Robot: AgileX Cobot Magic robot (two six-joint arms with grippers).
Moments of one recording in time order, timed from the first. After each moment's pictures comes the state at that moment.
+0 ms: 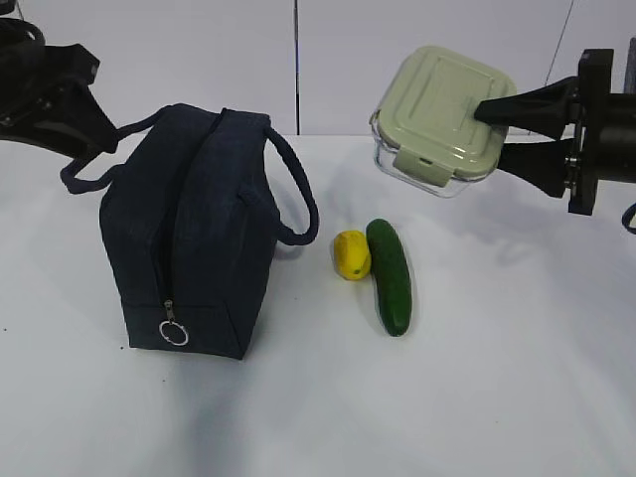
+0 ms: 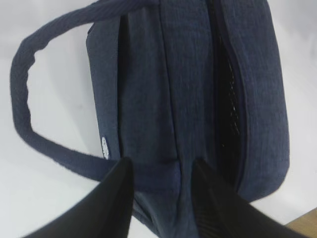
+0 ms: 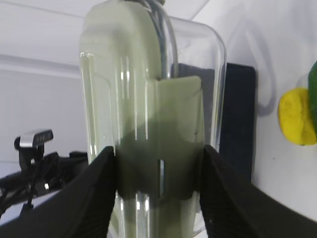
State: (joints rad) left arm -0.17 1.59 -1.31 -0.46 0.91 0.19; right arm -0.18 1.68 -0.91 1.73 1.13 -0.98
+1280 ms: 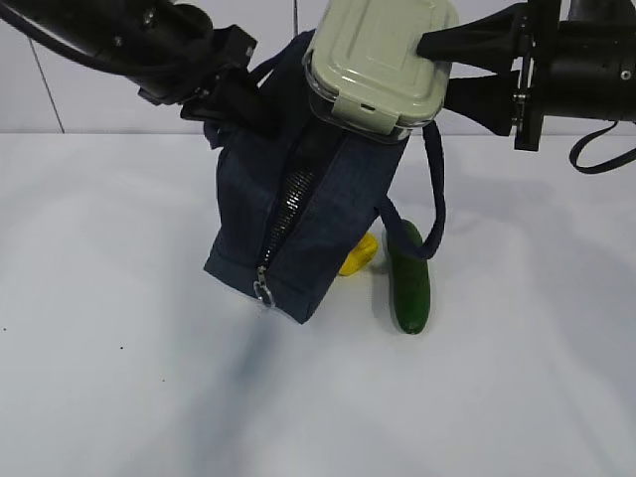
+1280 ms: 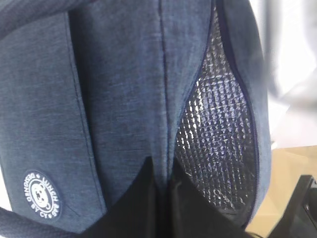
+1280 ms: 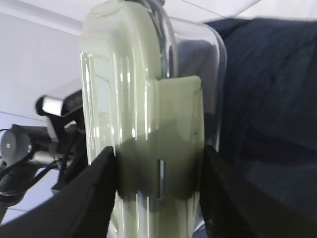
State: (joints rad) left arm -0.37 1.81 -1.53 -0.82 0.97 0.52; right arm -0.03 1.68 -1.08 1.73 1.13 -0.95
